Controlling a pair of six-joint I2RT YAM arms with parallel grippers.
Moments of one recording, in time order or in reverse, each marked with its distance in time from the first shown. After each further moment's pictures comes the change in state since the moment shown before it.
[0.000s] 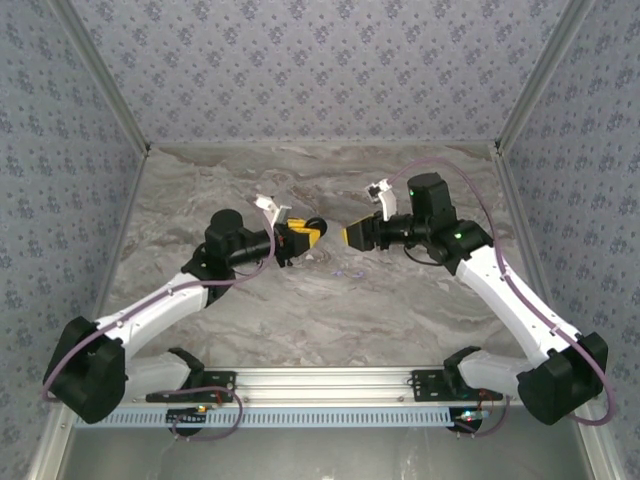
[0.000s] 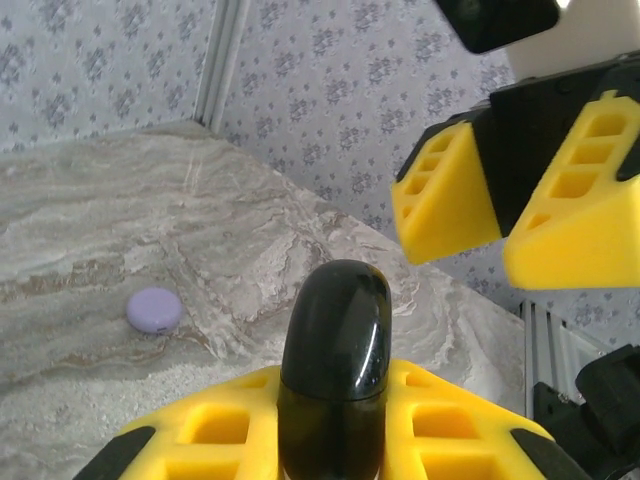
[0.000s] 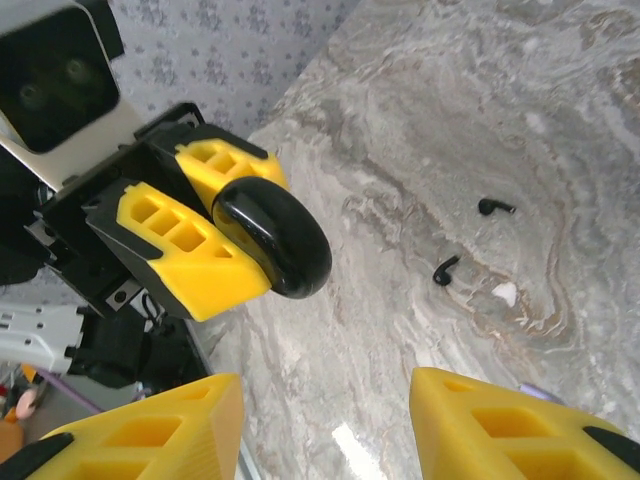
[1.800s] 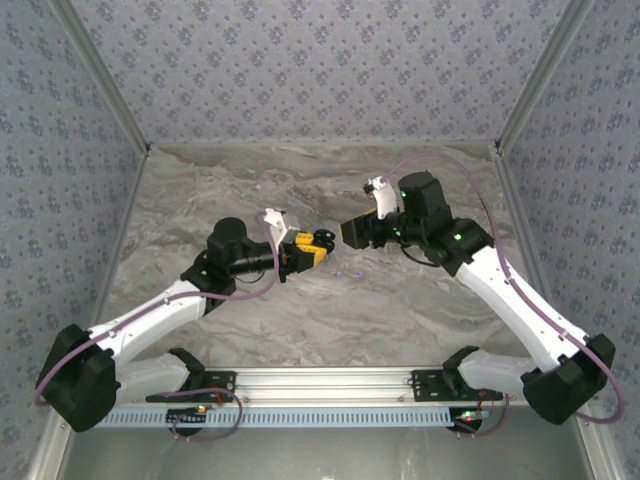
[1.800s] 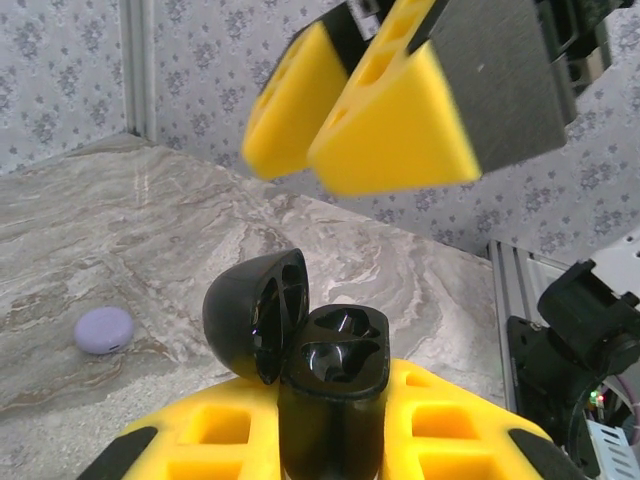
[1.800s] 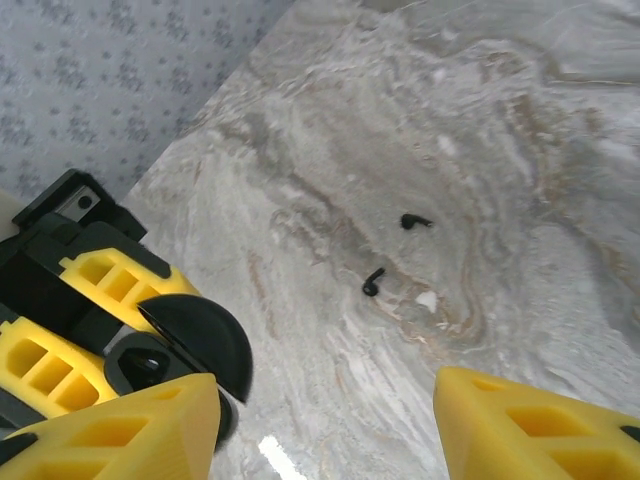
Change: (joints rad) left arm -0.069 -0.050 -0.021 -0.053 0.050 0.155; right arm 0.077 -0.019 0.081 -0.090 0.301 -0.011
